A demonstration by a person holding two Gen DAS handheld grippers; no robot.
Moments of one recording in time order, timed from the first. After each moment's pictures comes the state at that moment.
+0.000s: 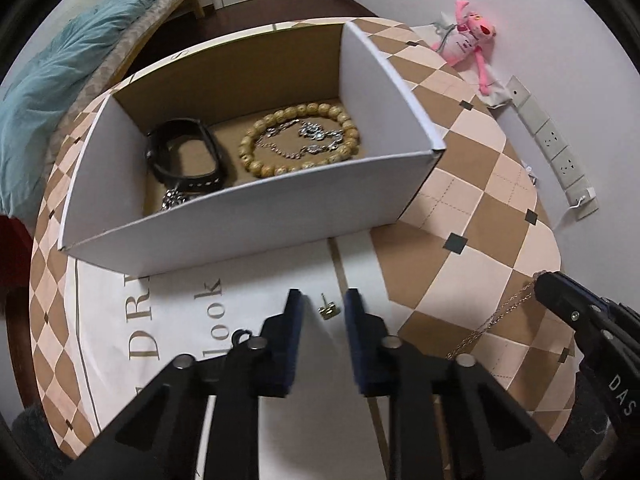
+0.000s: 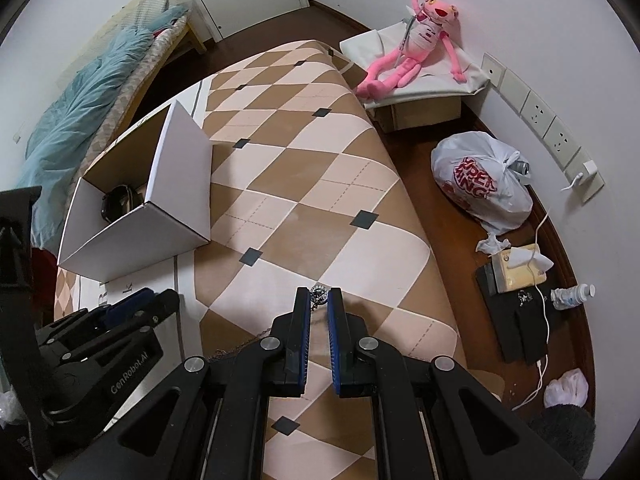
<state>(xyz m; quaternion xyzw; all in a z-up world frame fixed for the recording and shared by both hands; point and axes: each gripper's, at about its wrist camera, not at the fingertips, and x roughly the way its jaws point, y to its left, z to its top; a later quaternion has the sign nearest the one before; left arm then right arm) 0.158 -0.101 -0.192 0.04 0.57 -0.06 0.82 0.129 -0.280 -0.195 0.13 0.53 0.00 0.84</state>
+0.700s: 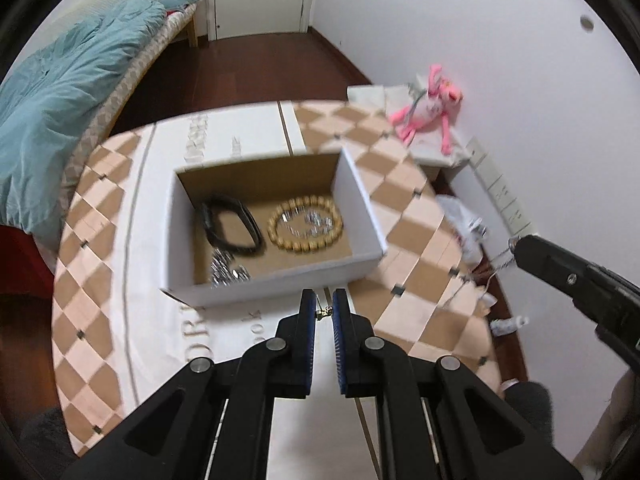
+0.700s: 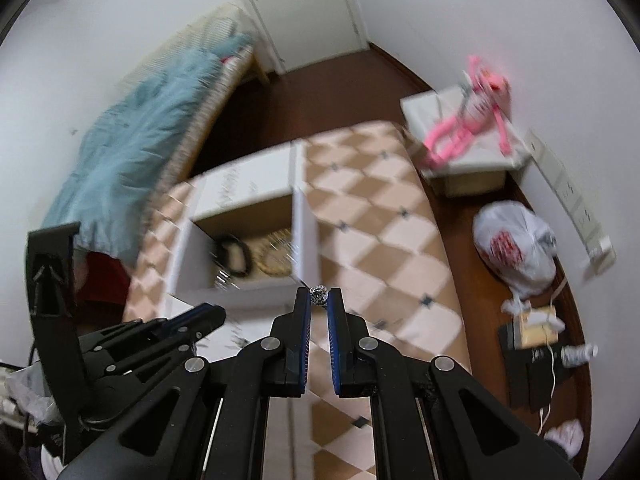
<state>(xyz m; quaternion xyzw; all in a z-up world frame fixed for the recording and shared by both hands) 0.143 -0.053 -0.077 -0.03 0.51 -0.11 0.85 0.125 -0.245 -0.054 0.11 0.45 0.11 0.88</state>
